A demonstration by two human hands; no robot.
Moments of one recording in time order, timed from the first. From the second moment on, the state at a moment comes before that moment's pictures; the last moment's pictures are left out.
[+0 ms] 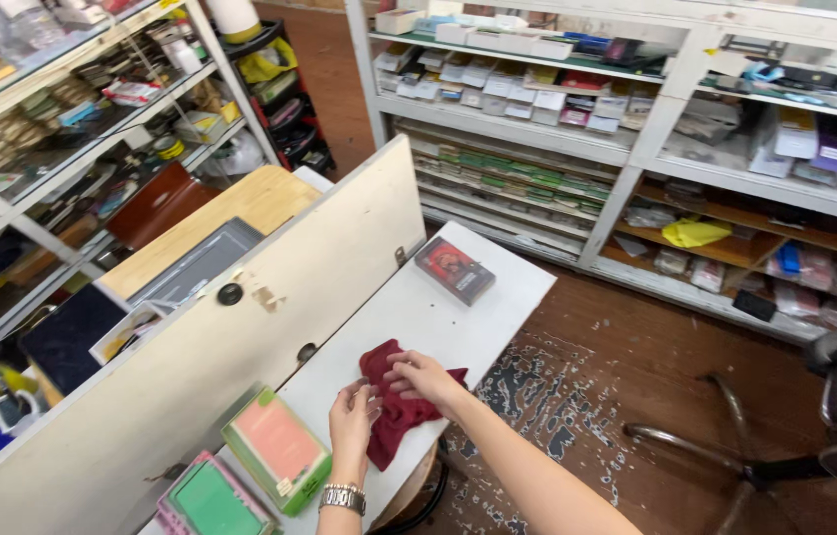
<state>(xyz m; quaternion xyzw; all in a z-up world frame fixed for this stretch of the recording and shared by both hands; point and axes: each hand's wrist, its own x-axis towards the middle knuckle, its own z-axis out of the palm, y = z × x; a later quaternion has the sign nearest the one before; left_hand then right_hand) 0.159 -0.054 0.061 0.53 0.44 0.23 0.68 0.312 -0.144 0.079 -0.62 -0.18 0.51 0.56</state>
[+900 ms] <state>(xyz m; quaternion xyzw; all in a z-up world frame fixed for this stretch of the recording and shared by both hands) 0.534 -0.355 0.140 0.58 0.23 0.07 0.78 0.601 -0.497 0.137 -0.62 0.01 0.27 0.74</state>
